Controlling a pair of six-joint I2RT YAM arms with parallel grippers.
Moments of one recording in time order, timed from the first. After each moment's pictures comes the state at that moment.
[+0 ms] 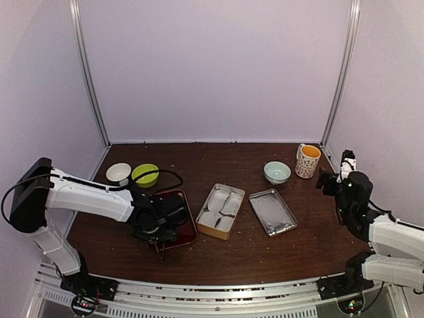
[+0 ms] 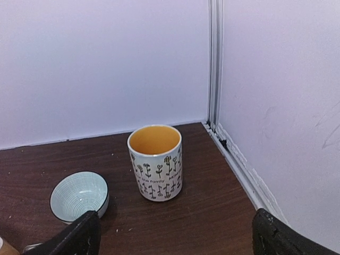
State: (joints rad) left arm -1.05 1.63 0.92 -0.69 -0.43 -1.13; right arm 0.29 0.87 0.27 0.47 0.48 0.13
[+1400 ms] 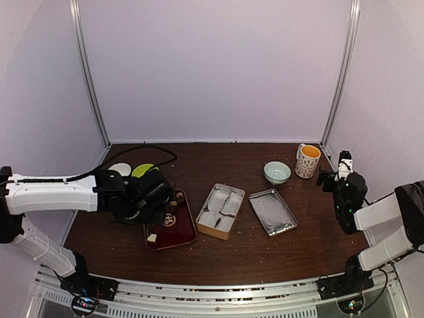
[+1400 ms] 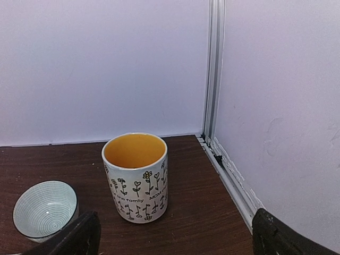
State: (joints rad) left arm -1.05 1.37 1.00 -0.78 -0.49 -0.87; right arm 0.09 1.36 0.24 1.10 0.29 0.01
